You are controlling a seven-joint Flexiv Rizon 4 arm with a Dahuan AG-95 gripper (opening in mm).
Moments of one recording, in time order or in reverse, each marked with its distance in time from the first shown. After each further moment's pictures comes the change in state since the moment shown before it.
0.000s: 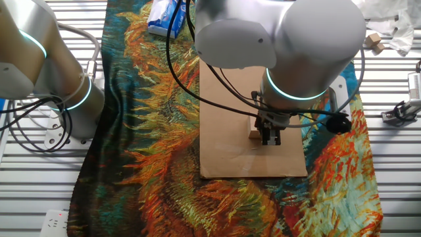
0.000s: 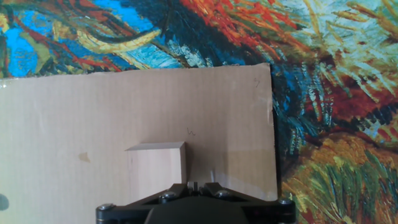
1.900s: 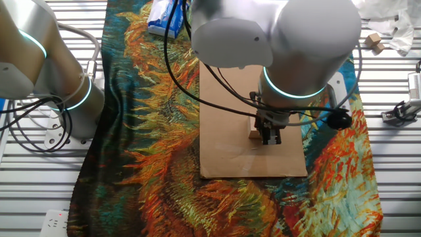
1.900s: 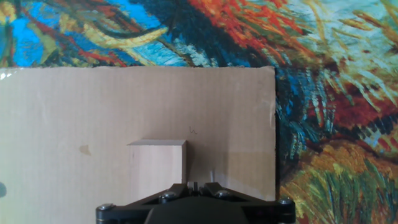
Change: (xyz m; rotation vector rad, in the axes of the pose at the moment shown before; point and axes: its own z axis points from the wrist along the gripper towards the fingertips) arm 0.000 0.000 -0.001 0.005 0.007 -0.082
